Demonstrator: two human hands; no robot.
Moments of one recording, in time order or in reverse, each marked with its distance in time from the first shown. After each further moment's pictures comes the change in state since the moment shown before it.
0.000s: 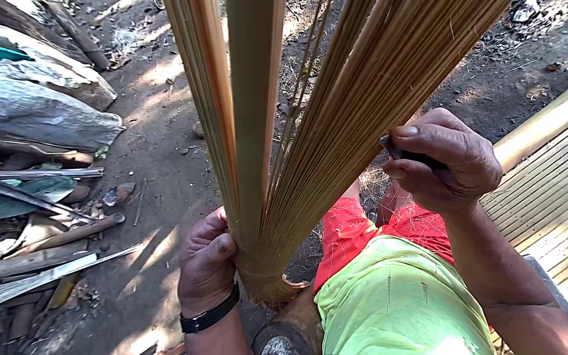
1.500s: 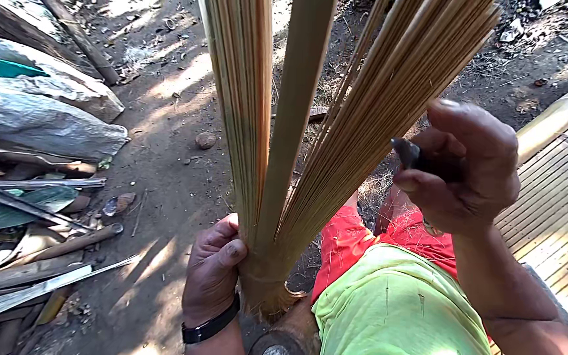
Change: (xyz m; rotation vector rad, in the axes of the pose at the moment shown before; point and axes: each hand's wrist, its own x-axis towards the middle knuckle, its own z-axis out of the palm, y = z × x) left_hand -0.002 -0.004 0.001 0.065 -0.039 -0.008; right_hand 0.012 -0.028 -0.015 -0.013 -0.013 0.125
